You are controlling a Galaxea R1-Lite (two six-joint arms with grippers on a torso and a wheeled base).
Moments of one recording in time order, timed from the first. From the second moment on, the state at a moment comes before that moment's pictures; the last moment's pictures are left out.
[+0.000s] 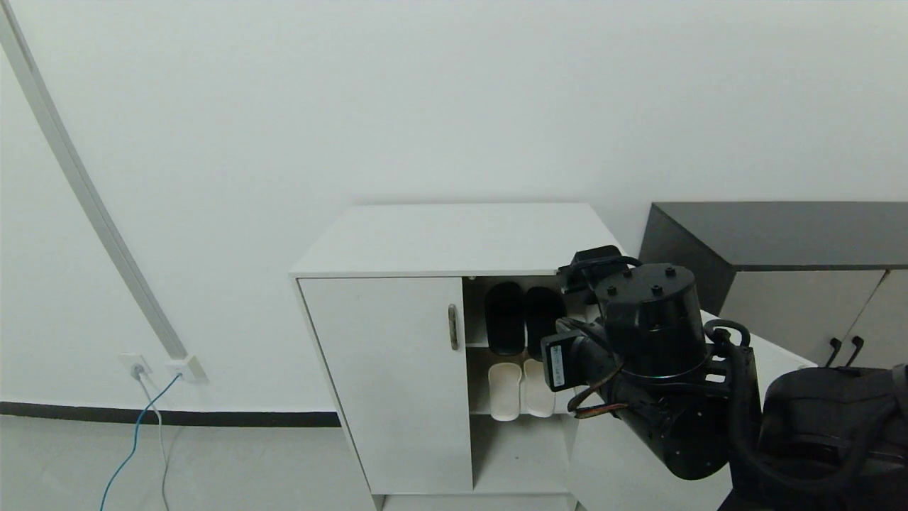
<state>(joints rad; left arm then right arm) 0.00 0.00 0.00 0.00 -0.01 -0.01 0.90 1.78 -0.92 -0.52 -0.63 0.17</state>
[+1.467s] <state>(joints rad) 0.00 0.00 0.00 0.00 -0.01 -0.01 0.87 1.81 -0.90 -0.53 -0.64 0.16</state>
